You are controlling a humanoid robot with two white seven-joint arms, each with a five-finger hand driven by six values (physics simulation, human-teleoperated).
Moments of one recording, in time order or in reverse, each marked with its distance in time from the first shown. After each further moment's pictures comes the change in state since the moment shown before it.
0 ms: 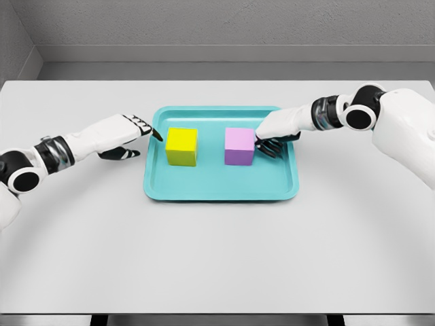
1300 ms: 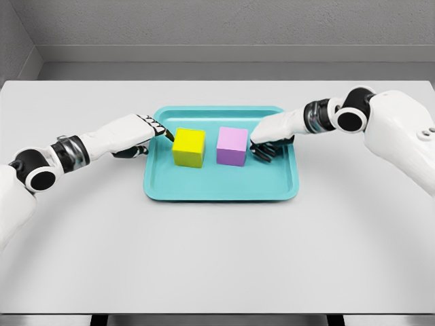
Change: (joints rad) left arm -0.009 -0.057 -0.001 0.002 -0.048 0.003 0.005; right arm -0.006 0.030 0.034 0.021 0.000 0.000 0.000
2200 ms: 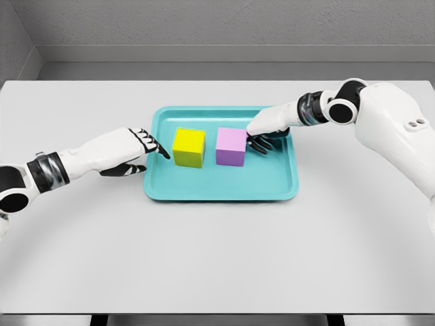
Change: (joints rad) left arm 0.137 0.159 0.008 -0.261 0.131 -0.003 0.003; right arm -0.038 0.075 0.005 0.120 0.000 0.000 0.000
